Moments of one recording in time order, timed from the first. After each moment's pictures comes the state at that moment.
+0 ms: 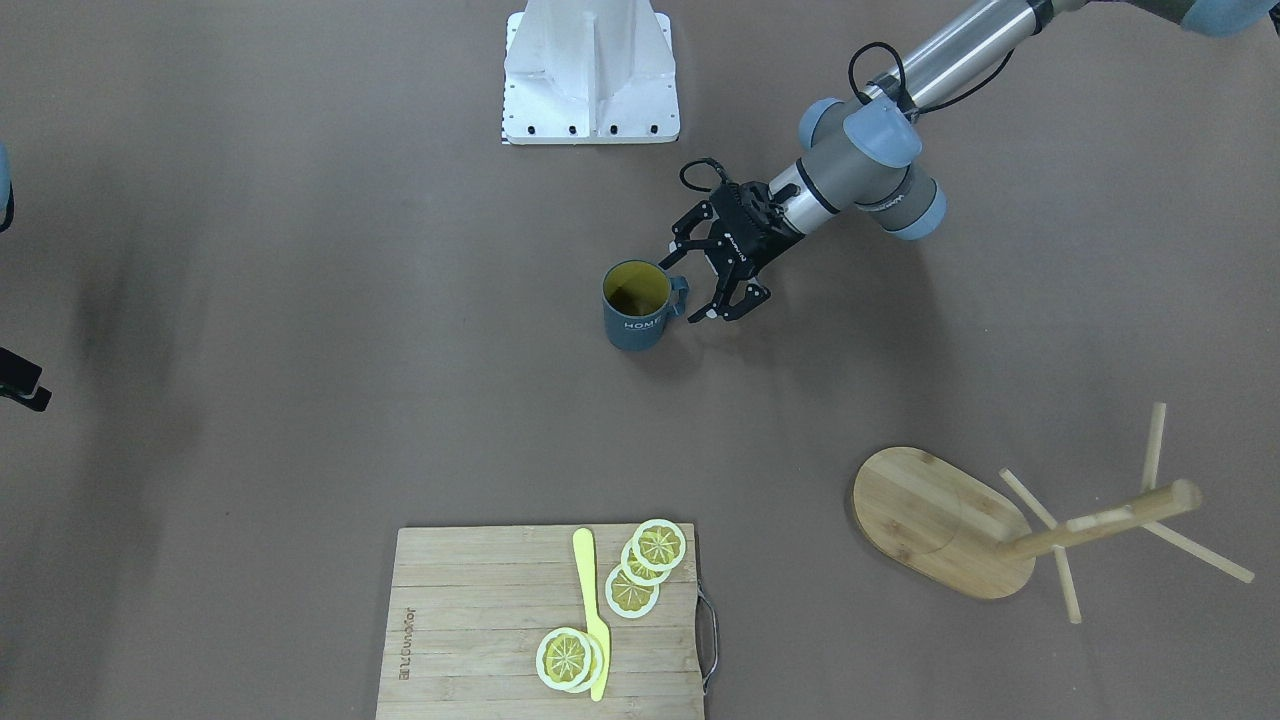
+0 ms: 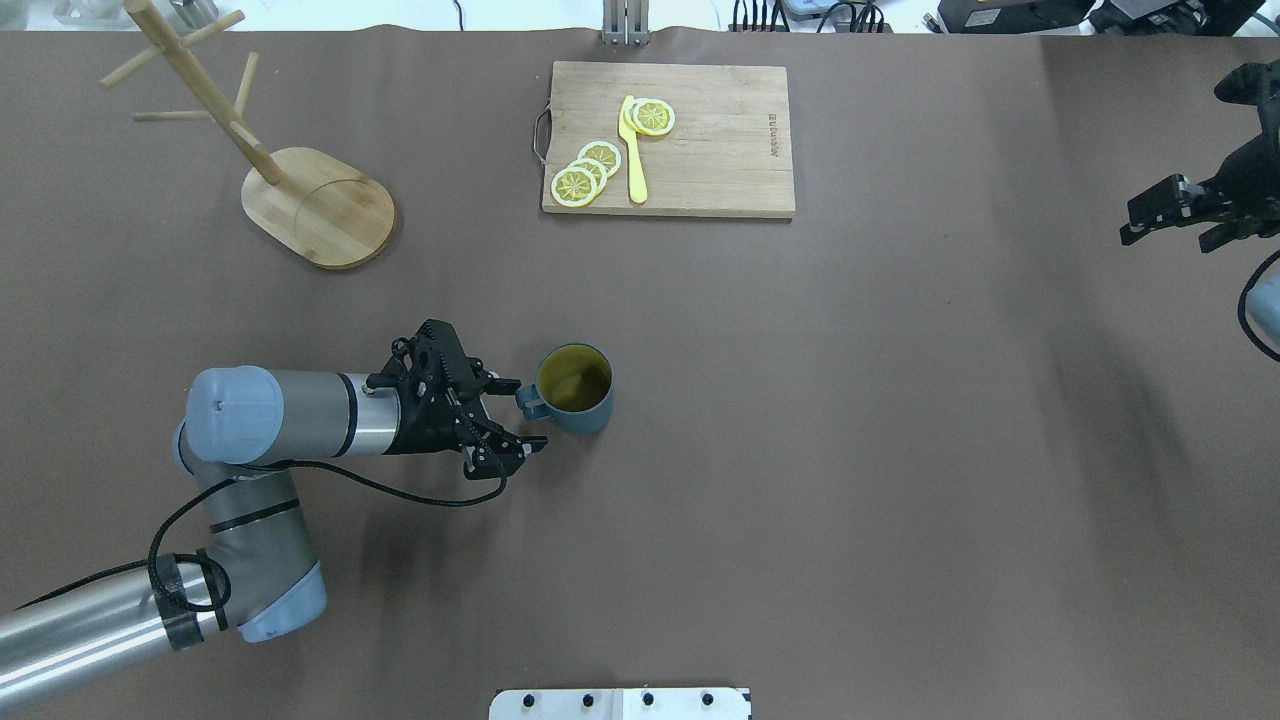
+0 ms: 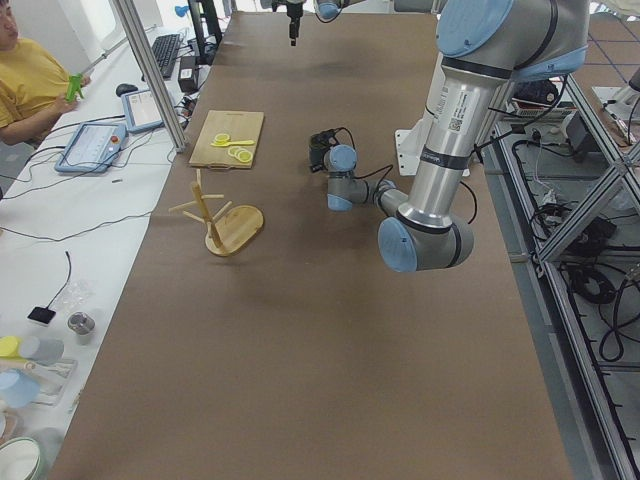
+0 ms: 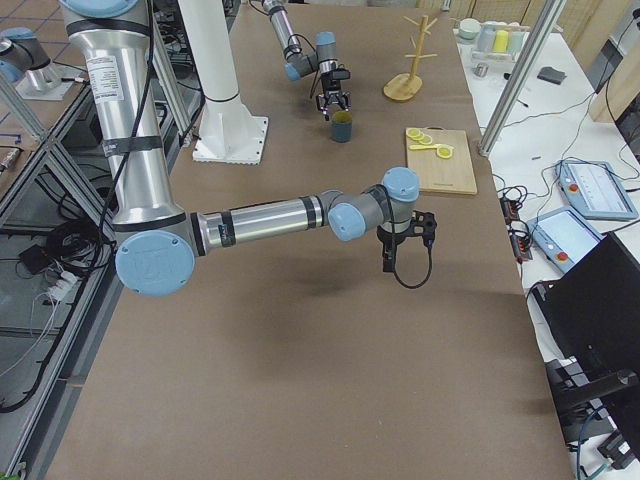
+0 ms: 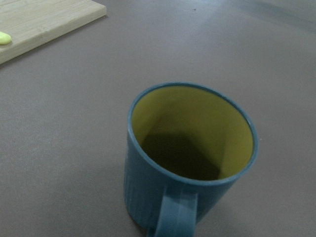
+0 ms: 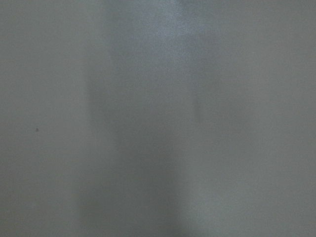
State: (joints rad) left arm -0.46 -1.97 -1.43 -2.88 -1.81 -0.43; right arm 1.21 -1.42 1.60 -1.31 2.29 0.63
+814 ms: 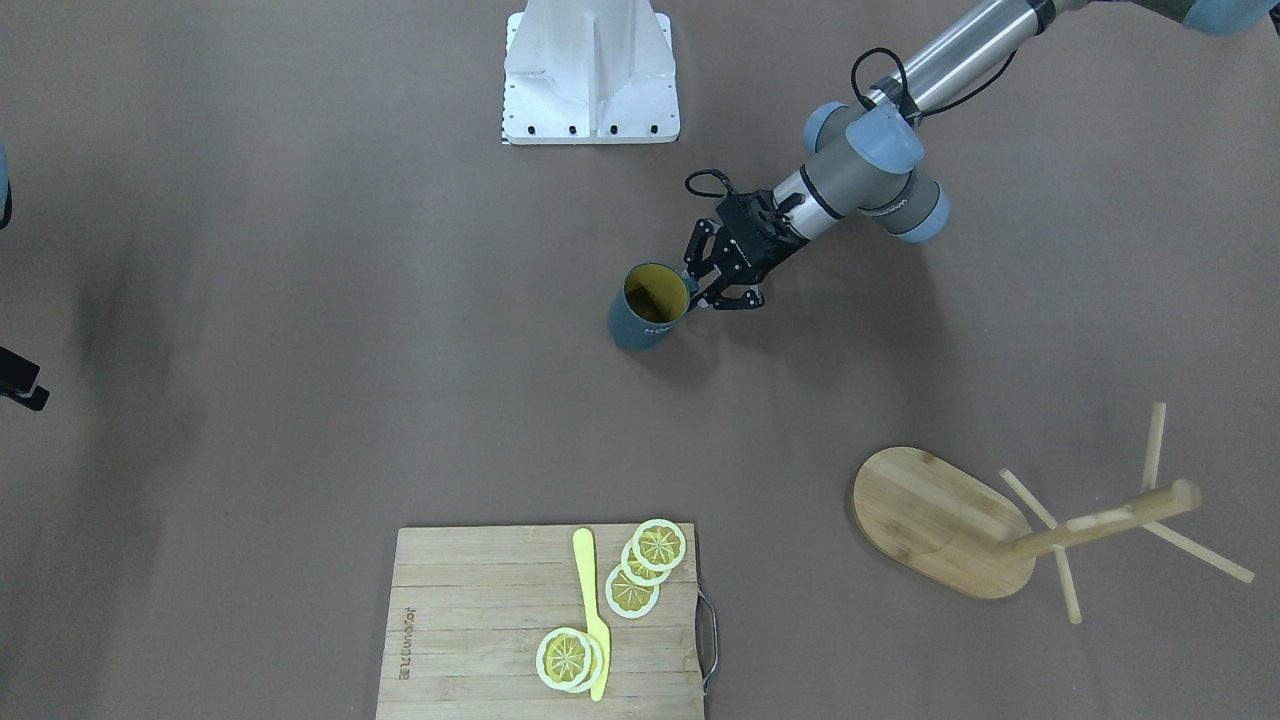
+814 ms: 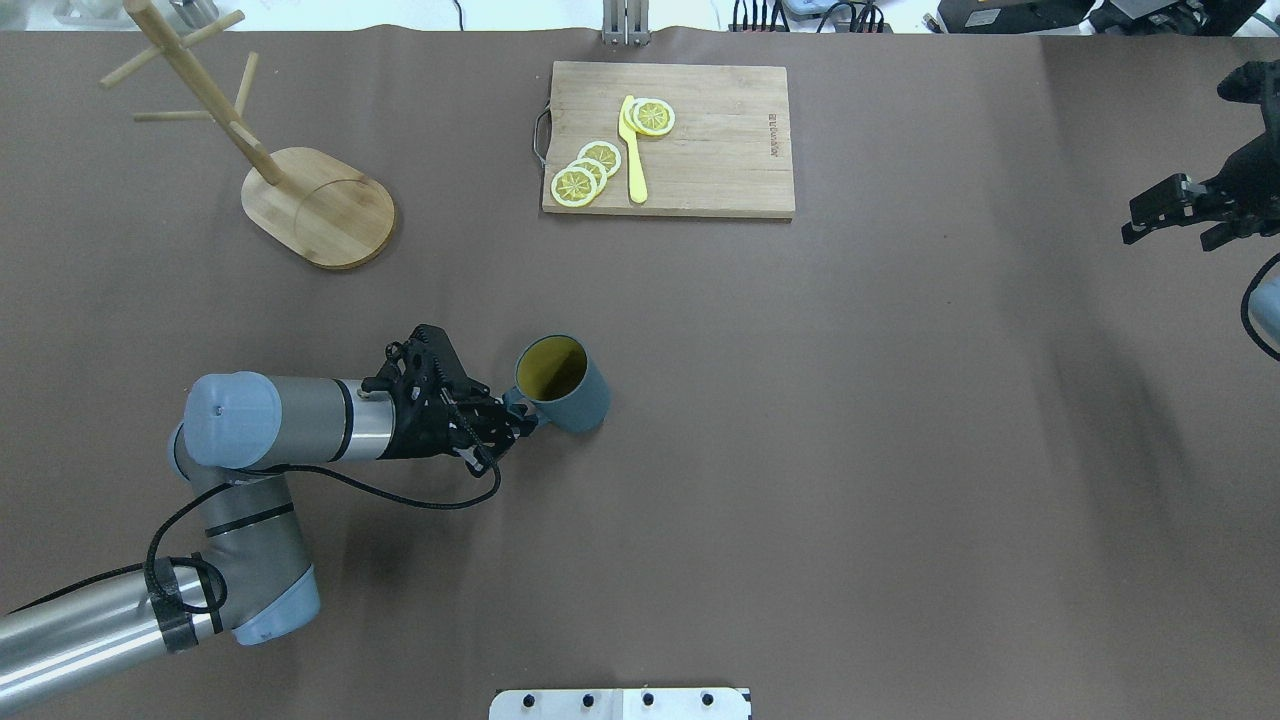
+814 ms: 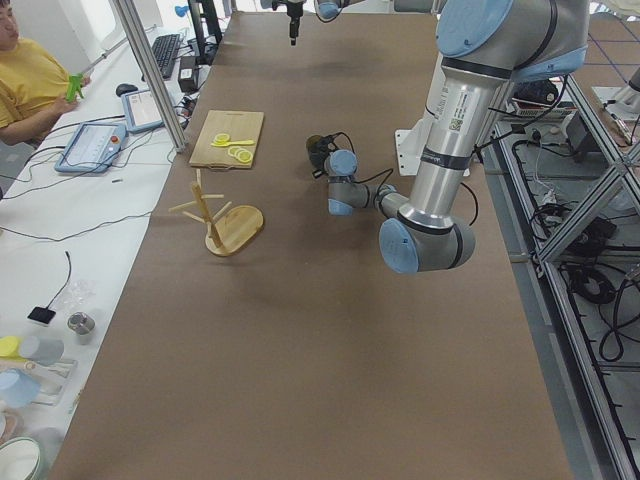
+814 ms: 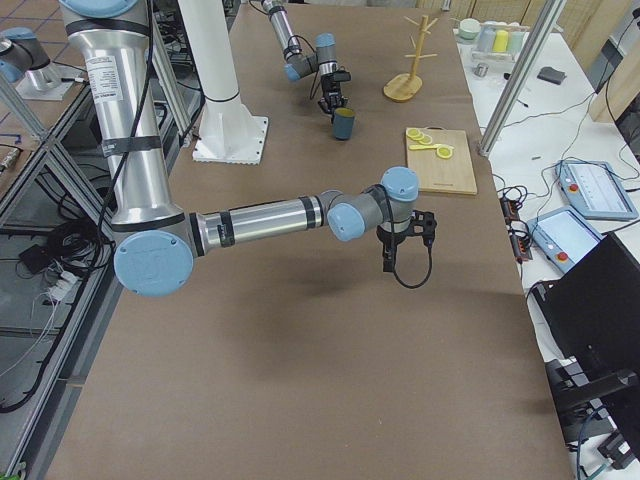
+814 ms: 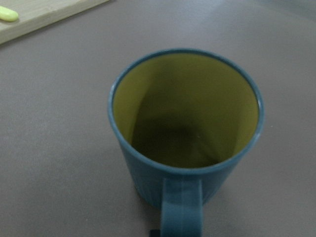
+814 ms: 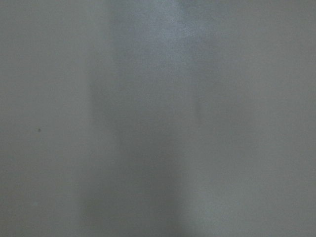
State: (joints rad) left arm -0.46 -1.95 -1.42 -2.89 -1.81 -0.52; right arm 1.22 -1.42 1.61 -1.31 2.29 0.62
